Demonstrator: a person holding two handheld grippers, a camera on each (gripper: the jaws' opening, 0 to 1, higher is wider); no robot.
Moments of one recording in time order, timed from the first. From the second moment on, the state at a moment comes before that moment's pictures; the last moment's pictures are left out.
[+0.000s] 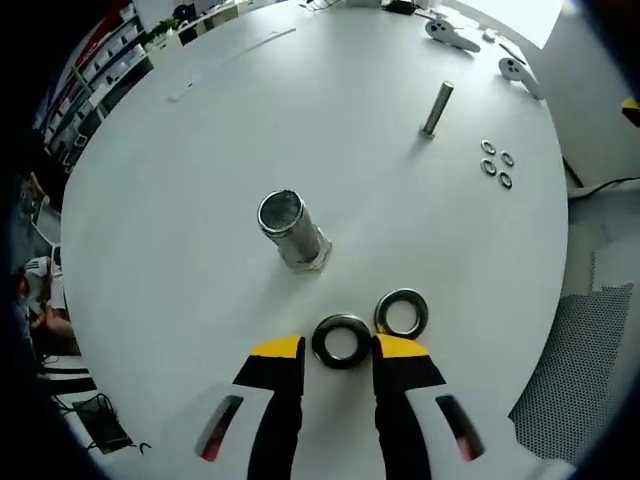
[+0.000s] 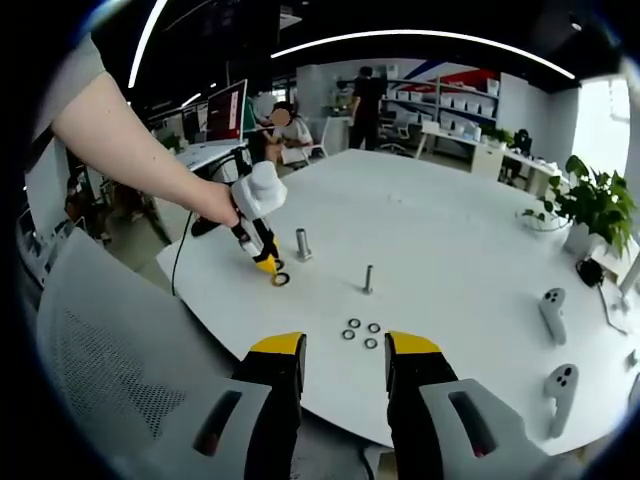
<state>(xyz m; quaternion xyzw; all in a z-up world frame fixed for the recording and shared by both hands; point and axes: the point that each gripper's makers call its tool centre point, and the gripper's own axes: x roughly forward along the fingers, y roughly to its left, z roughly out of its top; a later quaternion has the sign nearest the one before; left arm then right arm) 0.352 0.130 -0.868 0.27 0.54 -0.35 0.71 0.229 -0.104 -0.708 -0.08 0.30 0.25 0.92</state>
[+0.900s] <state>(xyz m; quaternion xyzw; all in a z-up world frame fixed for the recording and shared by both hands) 0.341 0.142 -0.869 0.31 0.61 -0.33 0.65 0.229 -0.104 -0.707 -0.09 0.30 0.25 0.92</state>
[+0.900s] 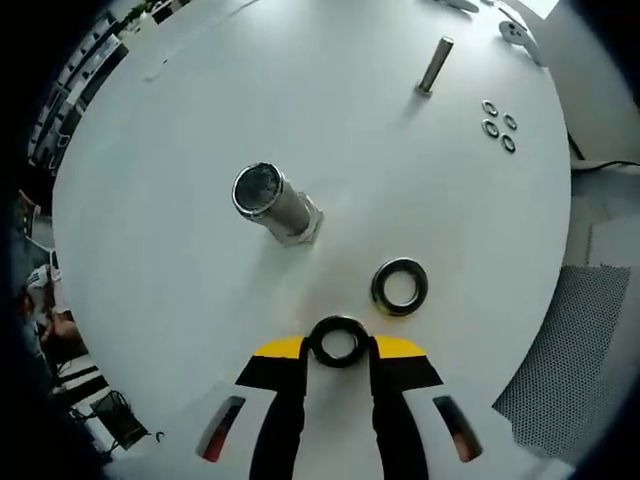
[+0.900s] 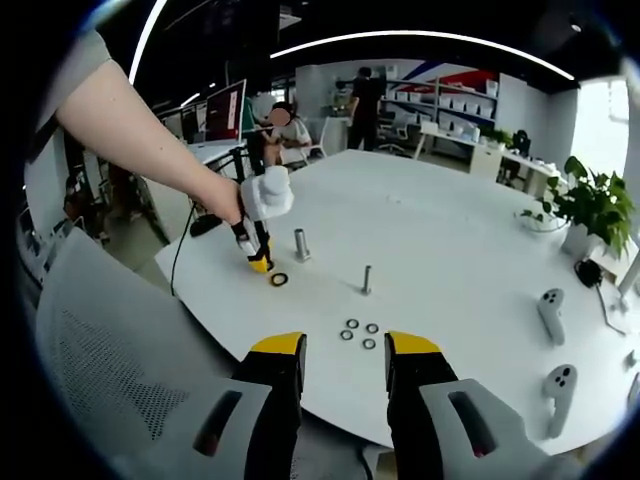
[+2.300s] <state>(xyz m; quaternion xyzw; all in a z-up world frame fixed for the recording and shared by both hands) 0.336 0.141 -0.863 0.29 0.56 -0.34 0.69 0.229 -0.104 -0.708 -0.09 0.30 0.25 0.92</state>
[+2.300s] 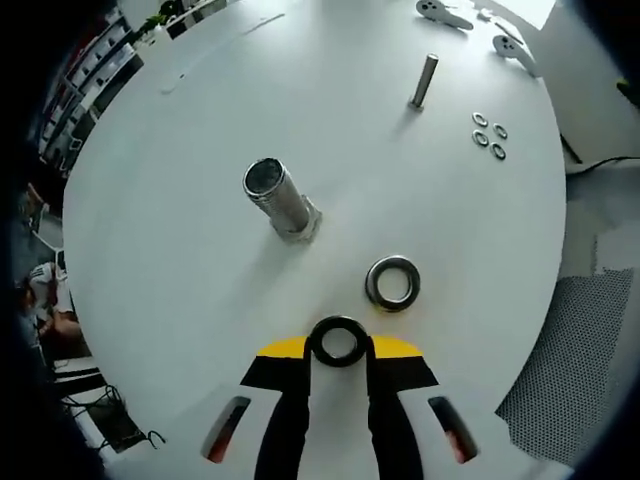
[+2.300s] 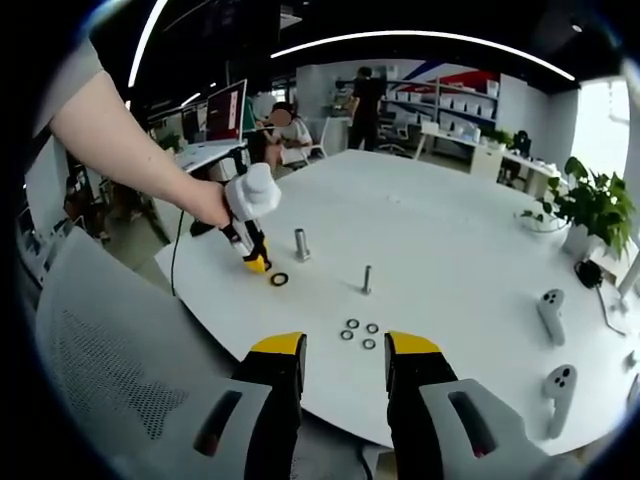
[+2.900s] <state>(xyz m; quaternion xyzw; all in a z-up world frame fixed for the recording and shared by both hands) 0.349 0.128 -0.828 0.30 0.51 -0.37 0.72 0.229 -0.104 -0.708 -0.08 0.30 0.25 0.92</state>
